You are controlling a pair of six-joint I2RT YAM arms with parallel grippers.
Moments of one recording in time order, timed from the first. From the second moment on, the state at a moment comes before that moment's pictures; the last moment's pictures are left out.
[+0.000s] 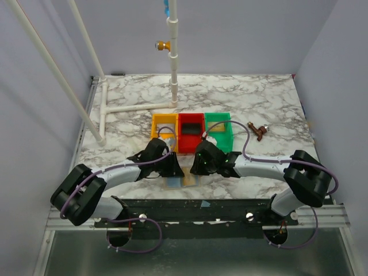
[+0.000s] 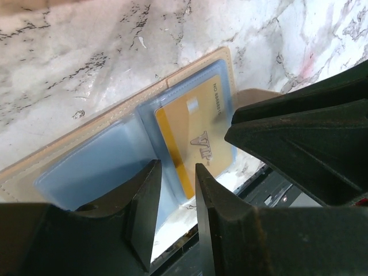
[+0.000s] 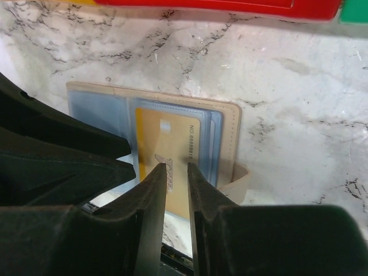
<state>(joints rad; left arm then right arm) -0.65 1.32 0.46 0.03 0.39 -0.73 0.98 1.54 0.77 -0.11 0.10 0.92</state>
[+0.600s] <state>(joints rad) -0.63 1.39 0.46 0.13 0.45 -0.75 1.00 1.57 0.77 -0.10 0.10 0.91</state>
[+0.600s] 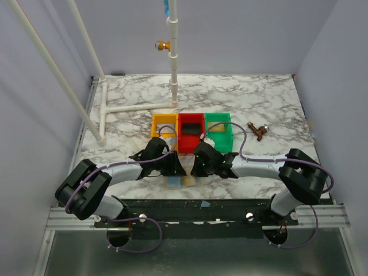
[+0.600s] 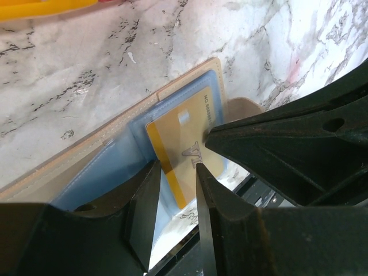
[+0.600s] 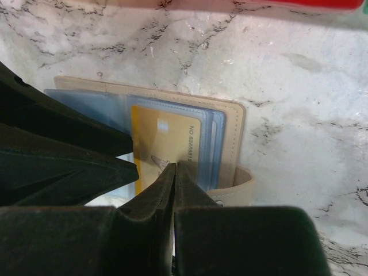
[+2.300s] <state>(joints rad) -0.58 1.30 0.43 0.15 0.56 -0.80 1.01 1.59 0.77 -0.08 0.10 0.92</state>
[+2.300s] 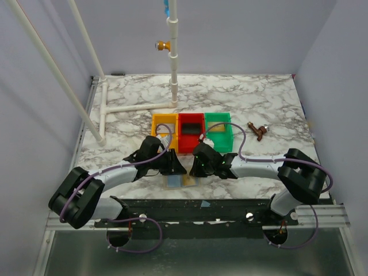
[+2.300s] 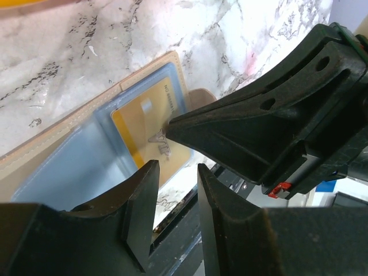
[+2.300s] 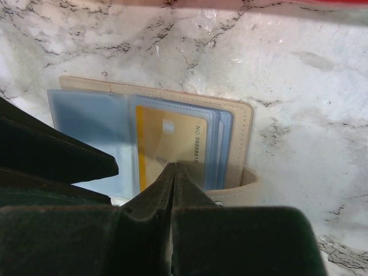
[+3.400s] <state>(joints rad) -0.58 1.38 0.38 0.23 0.56 -0.80 1.04 1.56 0.80 -0.22 0.22 0.92</state>
